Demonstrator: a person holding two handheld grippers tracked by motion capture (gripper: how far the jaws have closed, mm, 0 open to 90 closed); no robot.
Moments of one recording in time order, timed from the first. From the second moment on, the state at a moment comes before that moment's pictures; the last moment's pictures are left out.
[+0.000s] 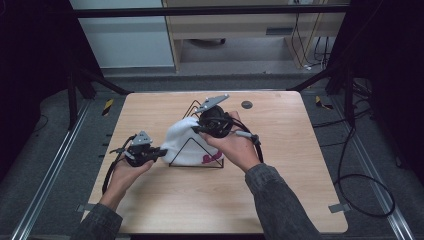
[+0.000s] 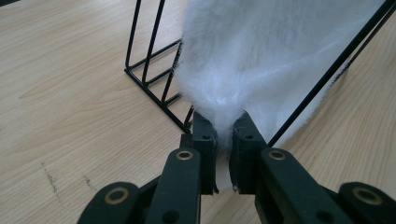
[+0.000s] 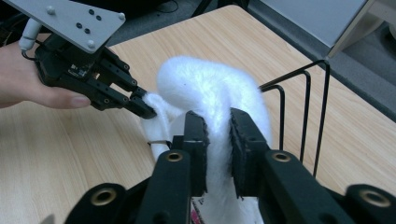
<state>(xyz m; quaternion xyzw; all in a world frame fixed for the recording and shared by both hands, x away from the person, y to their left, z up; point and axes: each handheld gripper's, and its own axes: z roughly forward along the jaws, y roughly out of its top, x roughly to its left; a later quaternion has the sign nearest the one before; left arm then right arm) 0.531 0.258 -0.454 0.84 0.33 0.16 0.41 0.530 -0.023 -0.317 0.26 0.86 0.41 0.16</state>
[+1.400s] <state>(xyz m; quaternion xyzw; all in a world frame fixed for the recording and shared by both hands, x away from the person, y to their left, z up) 0.488 0.279 -0.444 0.82 0.36 0.21 0.41 0.495 -0.061 -0.320 0.30 0.83 0.43 0.18</state>
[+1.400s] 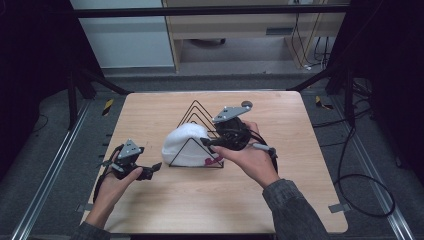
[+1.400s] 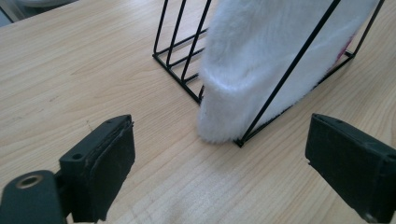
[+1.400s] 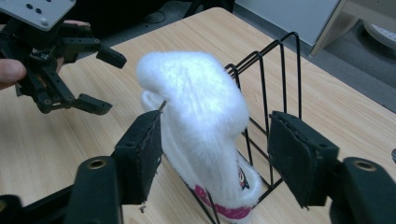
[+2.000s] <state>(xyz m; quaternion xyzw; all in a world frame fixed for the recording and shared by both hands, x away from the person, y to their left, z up) 0.481 0.285 -0.460 0.82 0.37 0.21 0.39 0.482 -0.100 -0.327 0.34 0.81 0.44 0.21</state>
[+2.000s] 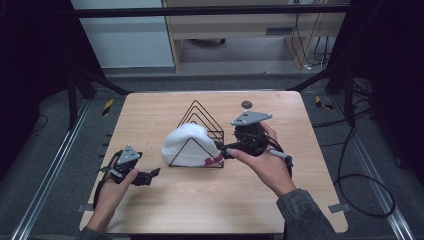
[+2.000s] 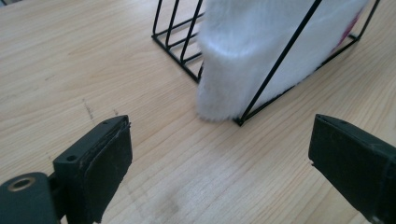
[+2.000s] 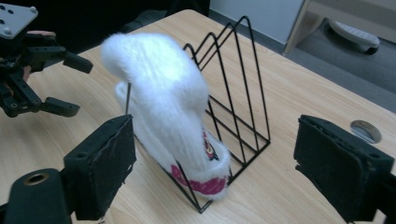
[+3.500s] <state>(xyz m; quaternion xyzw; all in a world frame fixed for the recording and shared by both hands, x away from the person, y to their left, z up) 0.498 0.299 -0.508 0.83 0.41 0.18 0.34 0.433 -0.215 -0.422 0.44 0.77 0.40 0.24</state>
